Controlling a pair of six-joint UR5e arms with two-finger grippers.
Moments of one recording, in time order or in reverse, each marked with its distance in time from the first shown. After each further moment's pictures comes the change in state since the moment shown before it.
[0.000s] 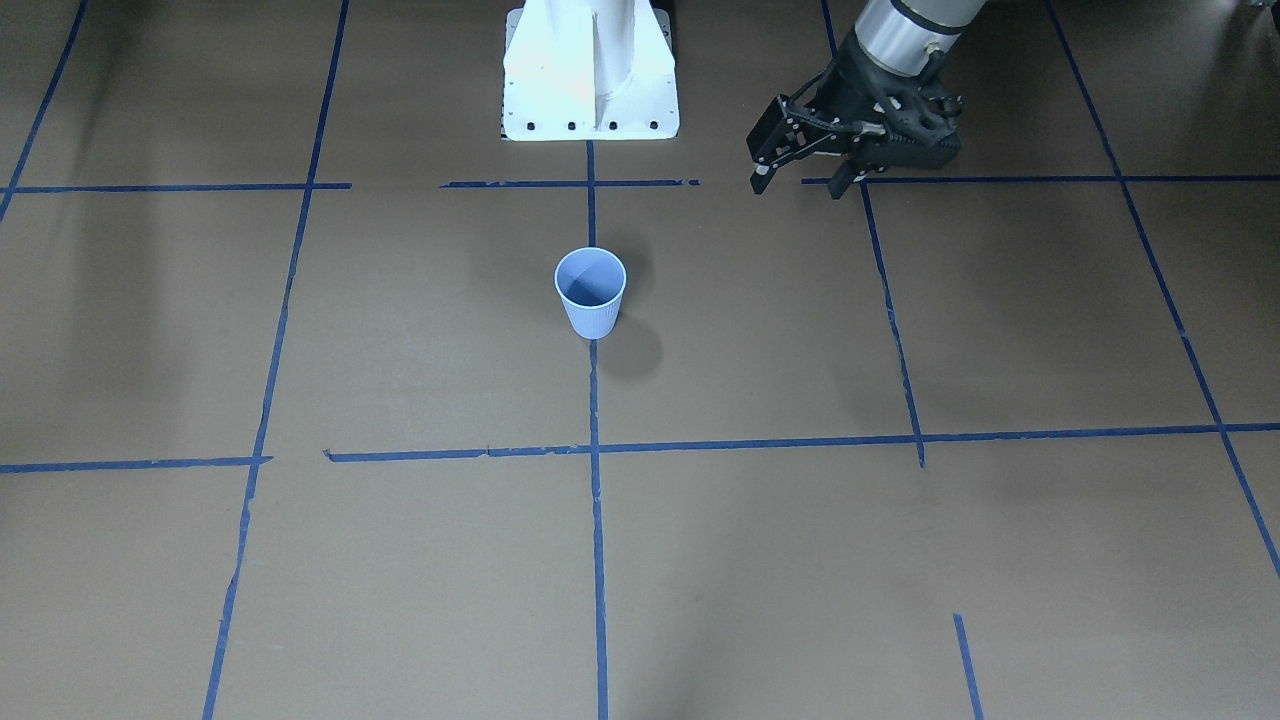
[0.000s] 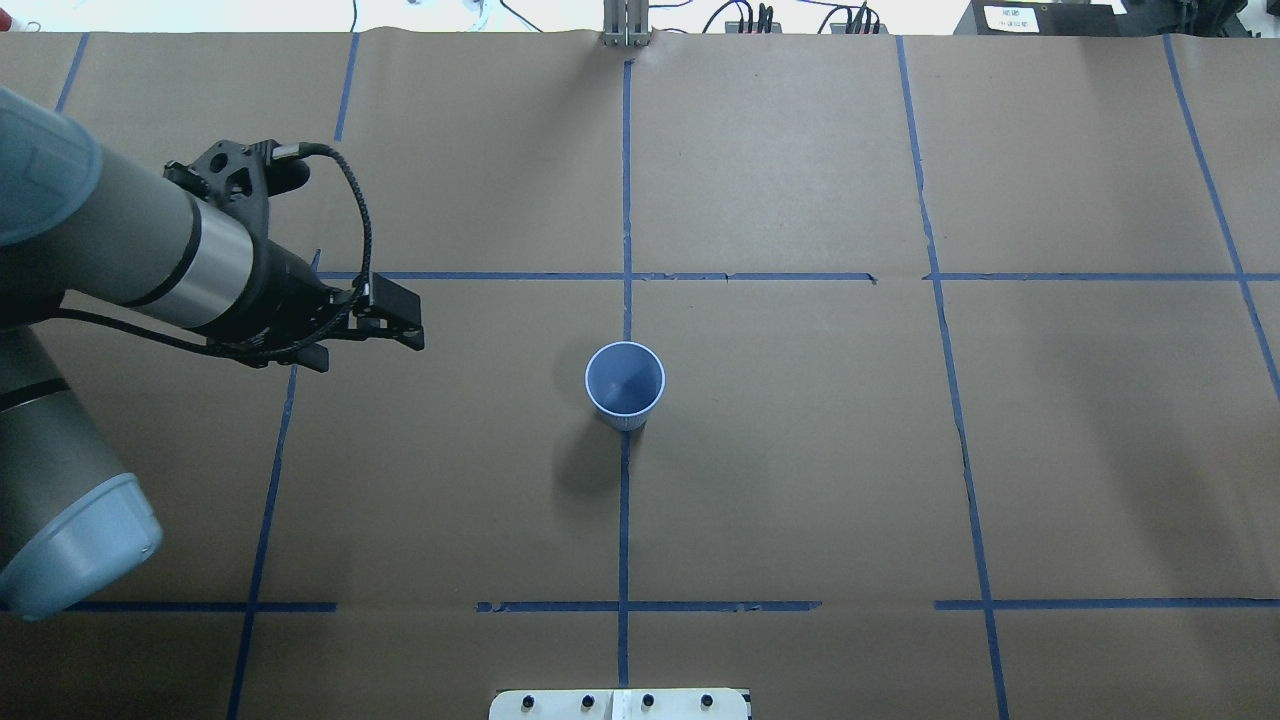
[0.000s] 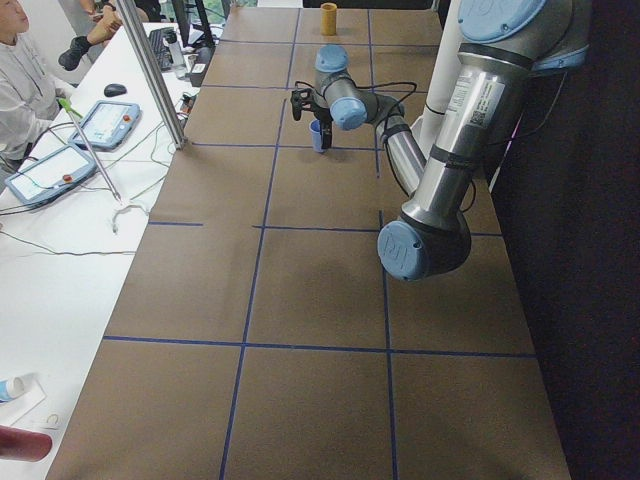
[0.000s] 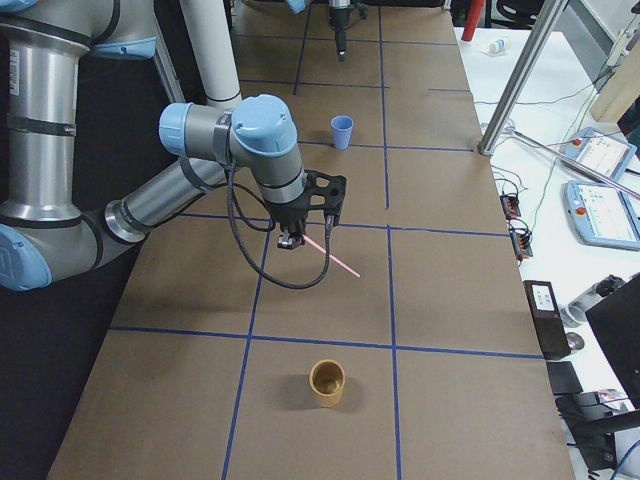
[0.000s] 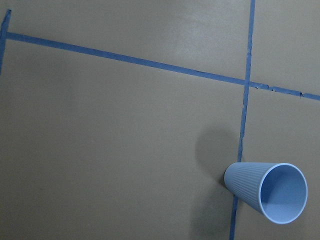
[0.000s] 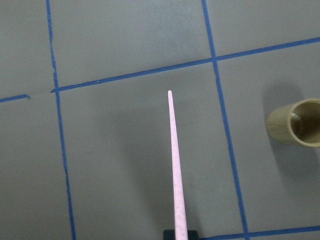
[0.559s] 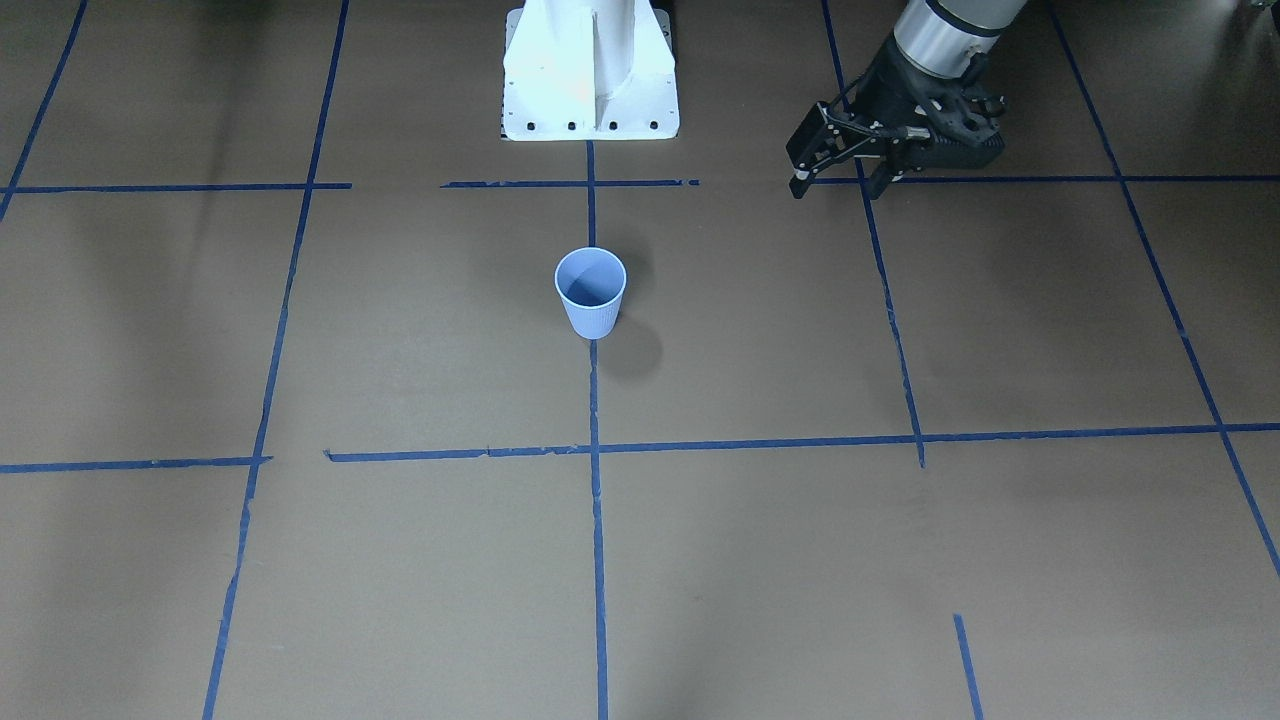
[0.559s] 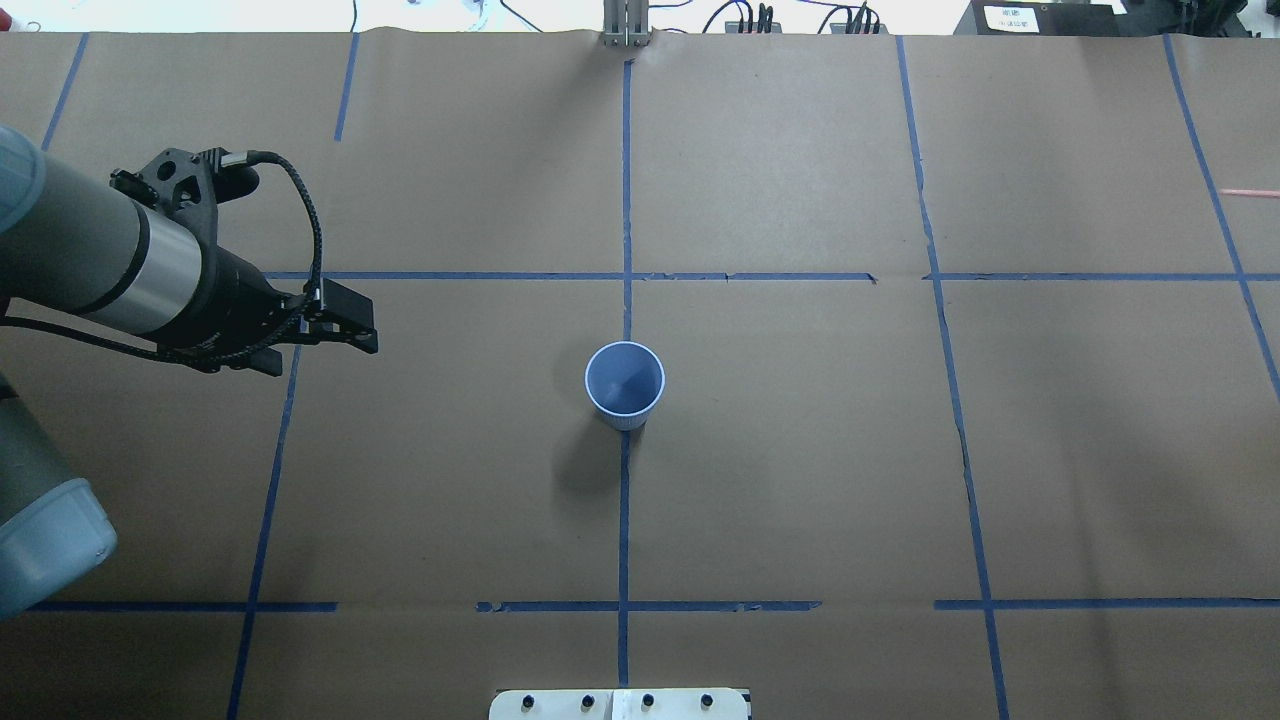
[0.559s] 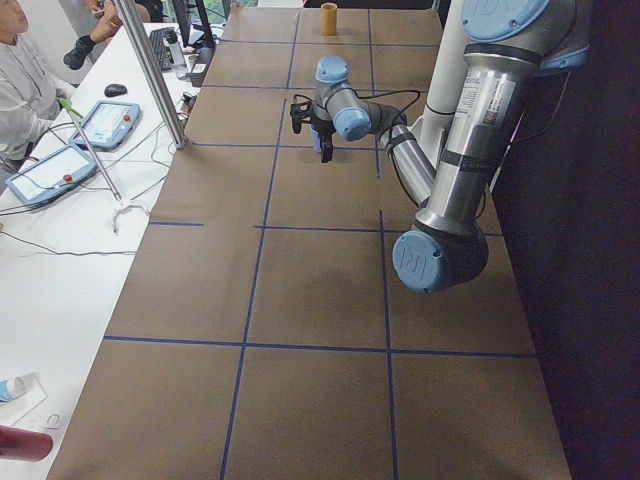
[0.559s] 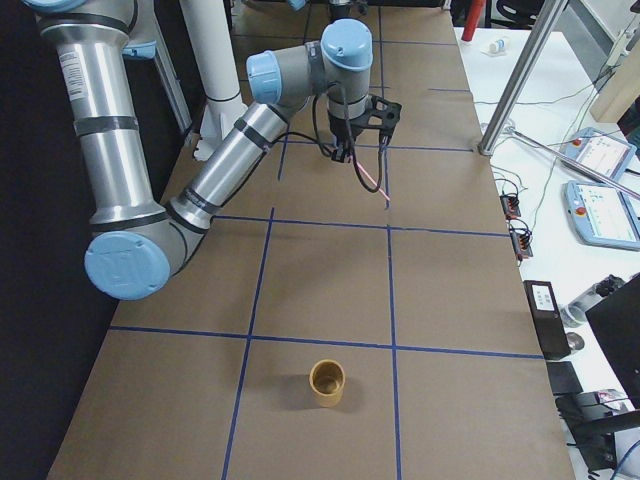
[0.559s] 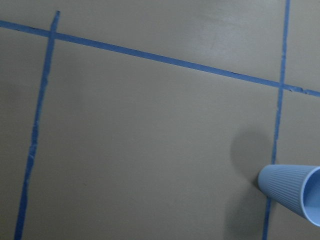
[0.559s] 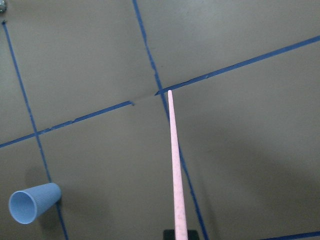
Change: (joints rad) left arm -0.034 0.083 -0.016 -0.002 0.003 0.032; right arm -0.354 0.368 -0.004 0.028 0.092 0.674
